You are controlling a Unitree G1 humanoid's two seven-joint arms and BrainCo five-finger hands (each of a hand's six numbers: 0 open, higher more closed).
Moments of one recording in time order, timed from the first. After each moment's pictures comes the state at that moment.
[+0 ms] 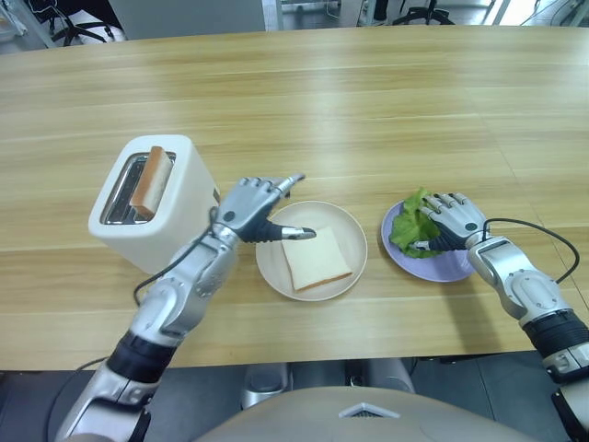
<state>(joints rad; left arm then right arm) -0.02 0.58 -0.17 -0.44 0.78 -0.07 -0.03 -0.23 -0.75 0.39 0.29 -1.17 -0.07 0.03</state>
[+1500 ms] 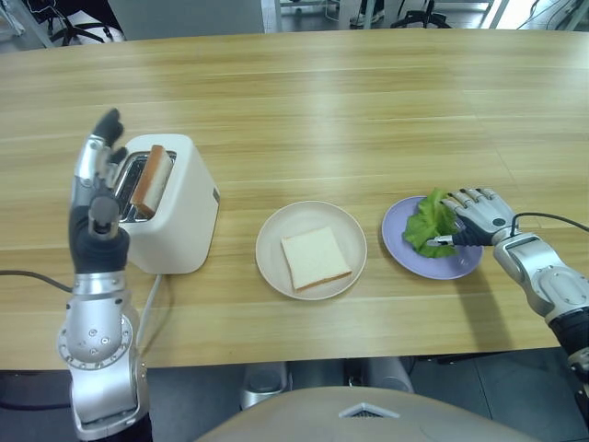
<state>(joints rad) 0.35 0.24 0.31 -0.72 -0.15 -0.09 -0.15 -0.24 -0.85 0.38 0.35 -1.09 -0.09 0.00</state>
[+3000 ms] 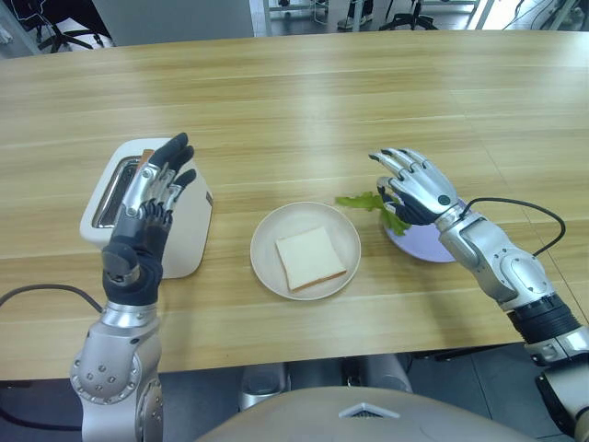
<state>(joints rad) 0.44 0.21 0.25 -0.79 -0.21 -0.16 -0.23 -0.31 -0.64 0.37 0.02 -0.94 -0.28 -0.14</state>
